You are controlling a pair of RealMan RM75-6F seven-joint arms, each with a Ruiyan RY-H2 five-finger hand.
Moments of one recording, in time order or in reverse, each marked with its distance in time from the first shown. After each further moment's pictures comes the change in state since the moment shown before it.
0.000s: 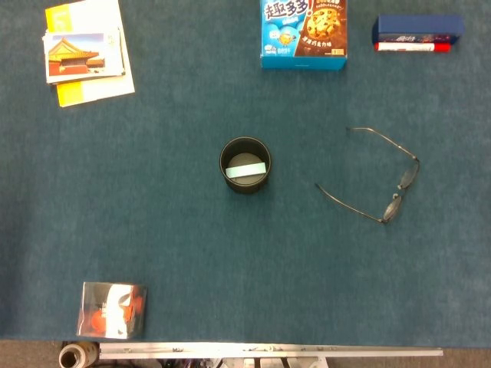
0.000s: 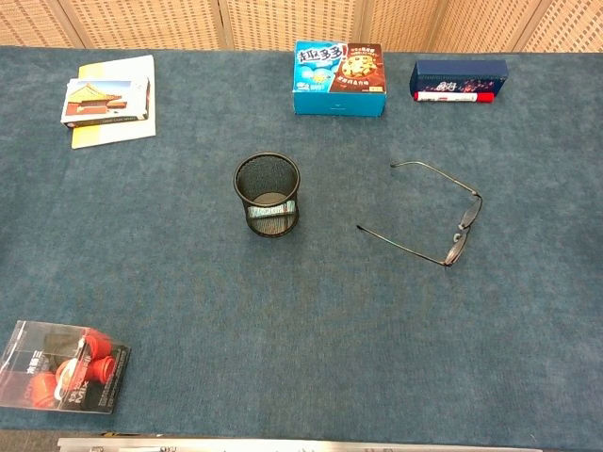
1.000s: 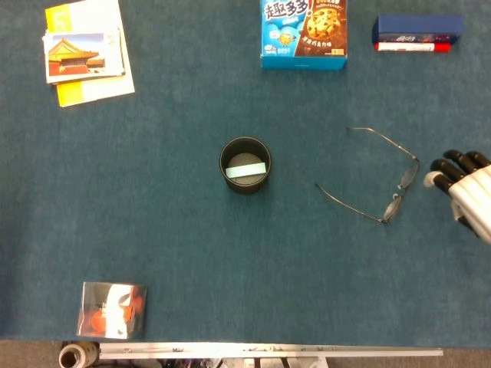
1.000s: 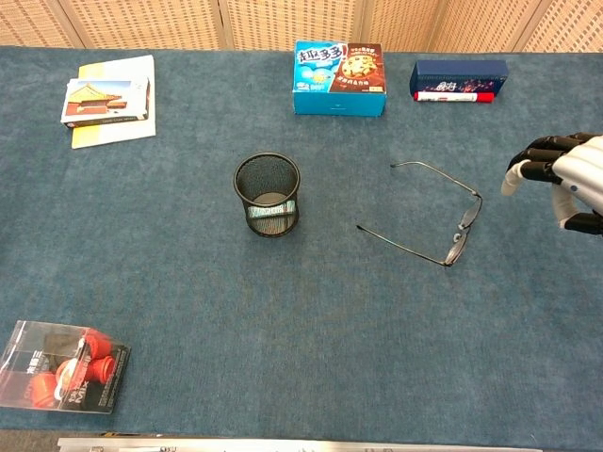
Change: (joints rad) left arm 0.010 0.008 -0.001 0.003 0.012 0.013 -0.030; right arm 0.169 0.002 -0.031 -0.172 0.036 -0.365 -0.399
